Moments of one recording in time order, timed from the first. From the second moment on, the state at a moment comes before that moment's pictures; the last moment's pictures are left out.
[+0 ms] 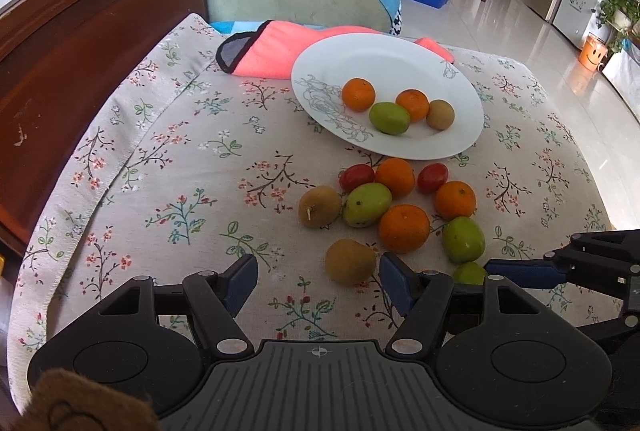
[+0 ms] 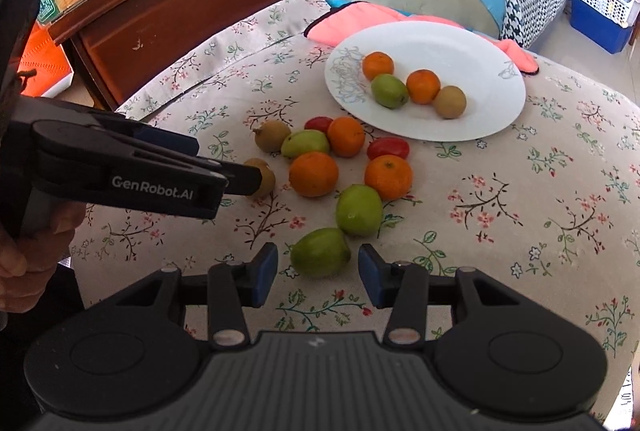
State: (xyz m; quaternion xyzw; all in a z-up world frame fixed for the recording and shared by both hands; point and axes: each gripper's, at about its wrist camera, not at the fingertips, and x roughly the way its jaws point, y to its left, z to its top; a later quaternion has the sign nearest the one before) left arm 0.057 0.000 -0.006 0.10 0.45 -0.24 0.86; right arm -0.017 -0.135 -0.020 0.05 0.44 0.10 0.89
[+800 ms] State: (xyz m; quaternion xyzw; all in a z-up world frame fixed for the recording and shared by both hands) left arm 0.058 -0.013 -0.020 0.09 0.45 -0.26 0.85; right arm -0.015 -0.149 -0.012 0.07 0.44 0.08 0.89
